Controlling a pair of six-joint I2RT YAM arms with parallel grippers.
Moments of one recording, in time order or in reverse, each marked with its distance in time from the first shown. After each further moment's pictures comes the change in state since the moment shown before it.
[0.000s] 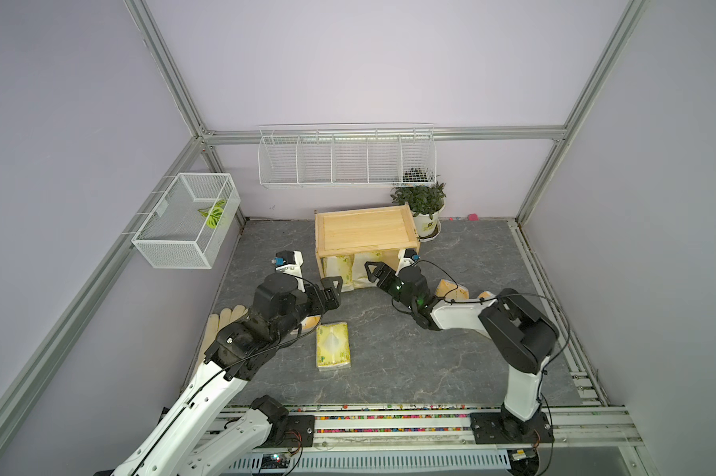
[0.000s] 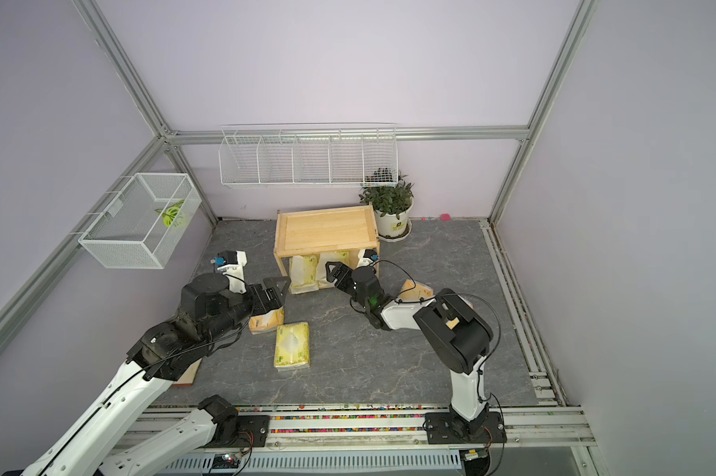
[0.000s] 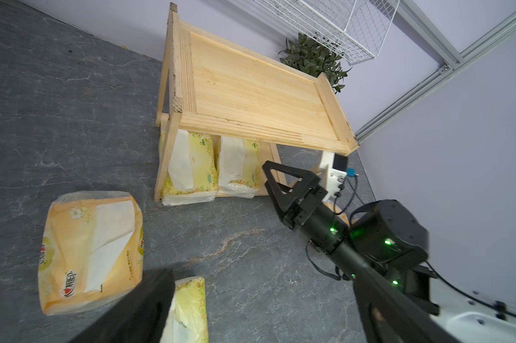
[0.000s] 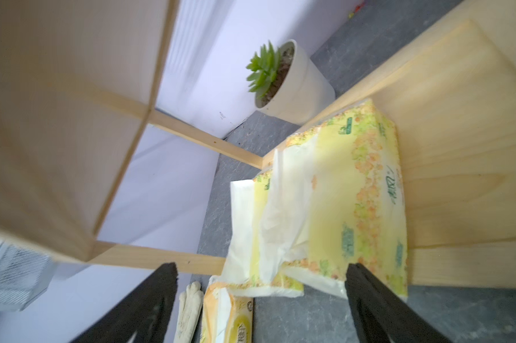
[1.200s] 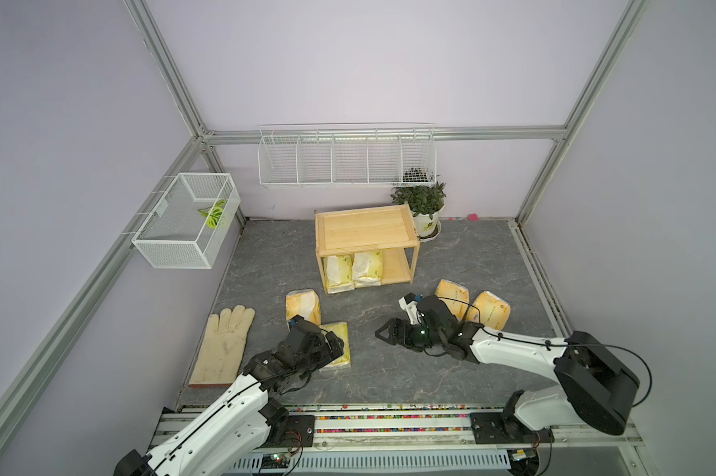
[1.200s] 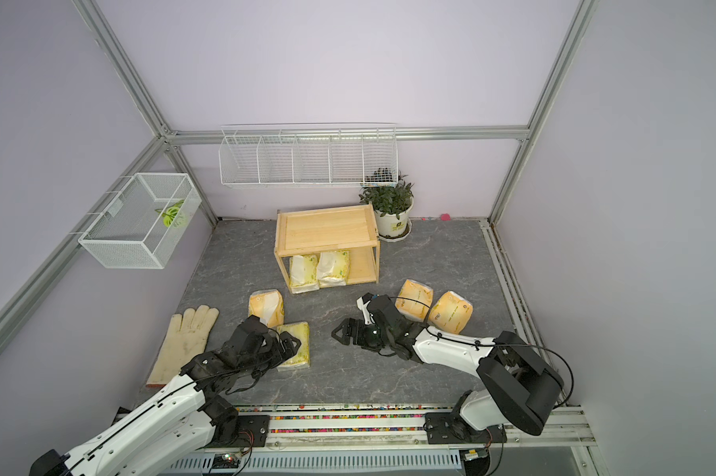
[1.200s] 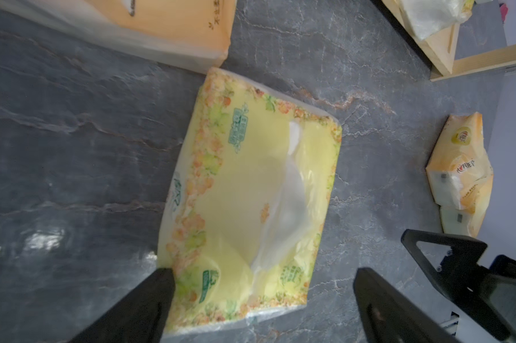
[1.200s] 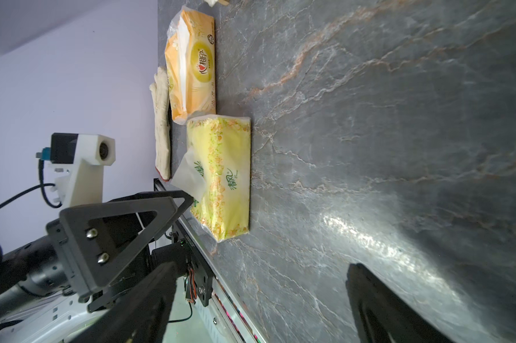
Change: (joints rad) left arm -0.029 -0.063 -0.595 0.079 0.158 -0.380; right arm 0.082 -0.430 -0.324 -0.553 -0.449 -0.078
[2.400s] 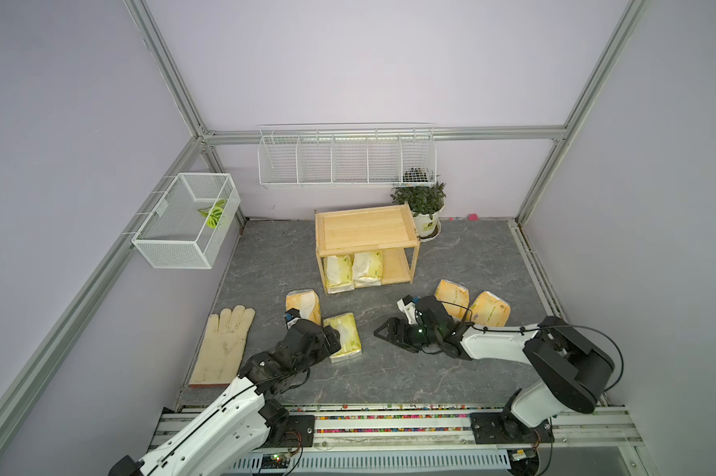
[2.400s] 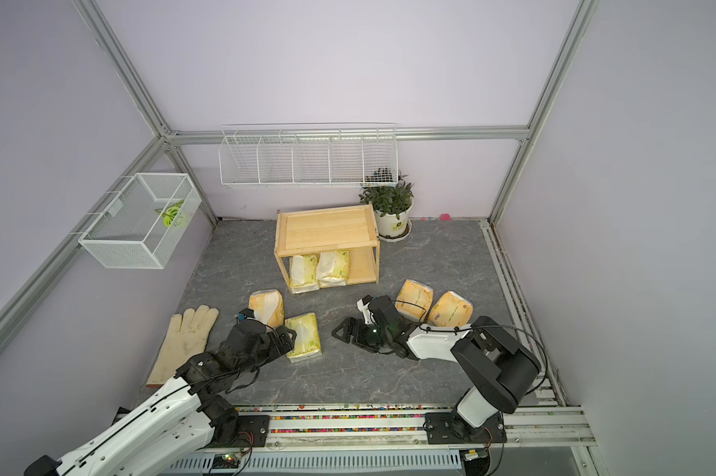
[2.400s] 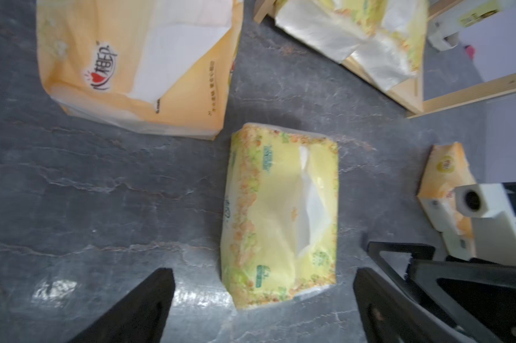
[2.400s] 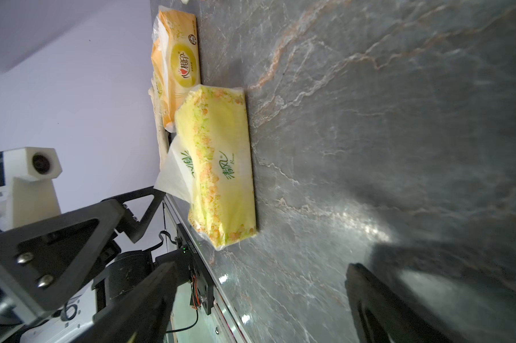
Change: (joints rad) left arm -0.027 -0.013 0.024 0.009 -0.166 0.050; right arm -0.050 0.173 -0.022 0.189 -0.104 0.047
